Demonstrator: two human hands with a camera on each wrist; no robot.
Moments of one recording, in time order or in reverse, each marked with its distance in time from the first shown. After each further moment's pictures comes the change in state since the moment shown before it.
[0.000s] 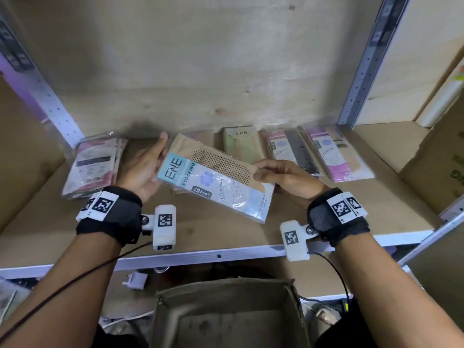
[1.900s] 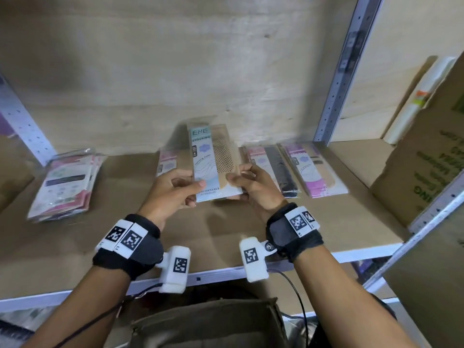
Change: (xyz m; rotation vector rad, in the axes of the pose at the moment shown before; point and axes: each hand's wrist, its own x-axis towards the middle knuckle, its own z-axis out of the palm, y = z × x) left_hand 0.014 -0.035 0.065 0.126 -0.054 0.125; right_hand 0.024 -0.007 0.025 0.412 0.360 -0.004
